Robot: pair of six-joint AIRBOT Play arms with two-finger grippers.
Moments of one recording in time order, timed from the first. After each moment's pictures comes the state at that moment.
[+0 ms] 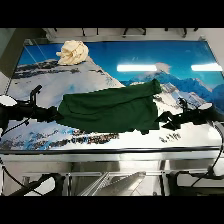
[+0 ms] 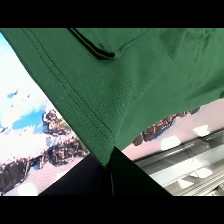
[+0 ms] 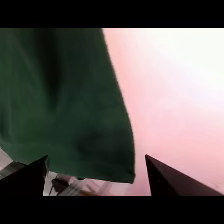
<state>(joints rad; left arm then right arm) 0.25 -1.24 0.99 0.97 -1.35 -1.21 -0.35 -1.49 0.84 -0.82 1.24 1.15</state>
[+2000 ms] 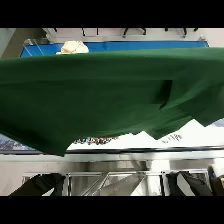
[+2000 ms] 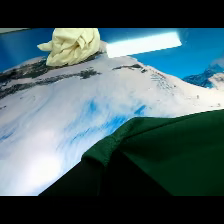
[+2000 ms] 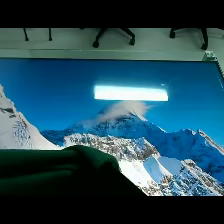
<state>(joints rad) -0.67 -0.93 2.25 2.04 -1.84 -1.61 -0.31 -0.89 2.20 -1.27 1.70 1.47</state>
